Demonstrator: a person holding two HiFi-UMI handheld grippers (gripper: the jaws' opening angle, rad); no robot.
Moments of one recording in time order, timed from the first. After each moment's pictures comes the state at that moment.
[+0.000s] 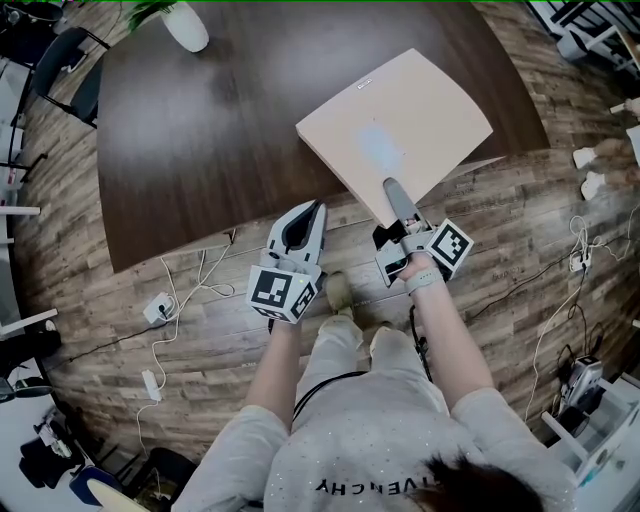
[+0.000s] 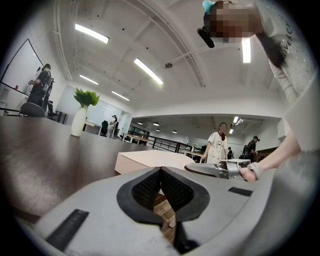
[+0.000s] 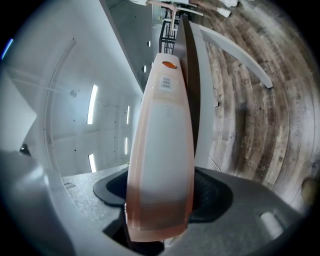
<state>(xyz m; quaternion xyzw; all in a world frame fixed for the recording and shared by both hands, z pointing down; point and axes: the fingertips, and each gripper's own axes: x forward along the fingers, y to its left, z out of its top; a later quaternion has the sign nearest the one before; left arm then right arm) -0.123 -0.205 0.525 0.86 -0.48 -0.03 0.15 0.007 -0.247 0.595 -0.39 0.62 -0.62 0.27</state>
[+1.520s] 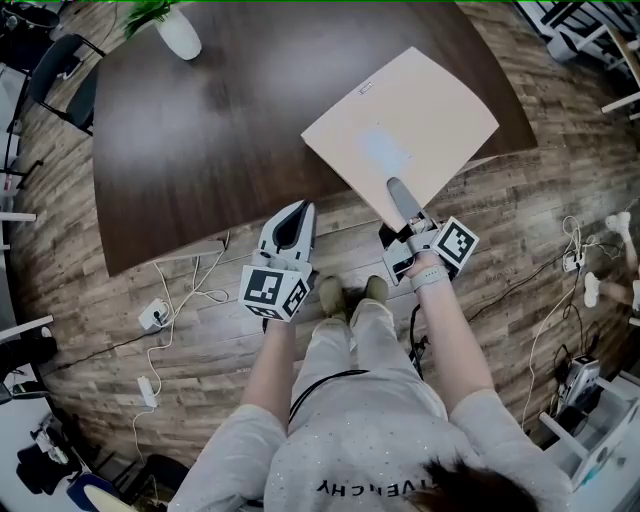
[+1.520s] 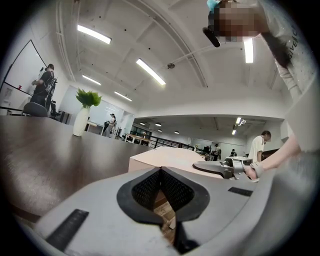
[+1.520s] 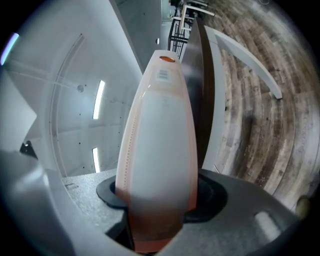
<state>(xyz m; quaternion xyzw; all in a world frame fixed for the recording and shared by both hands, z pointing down) -0.119 -0.206 0.521 0.86 -0.49 -0.04 0.16 0.039 -0.249 0.574 -0.38 0.66 -0.59 0.26</state>
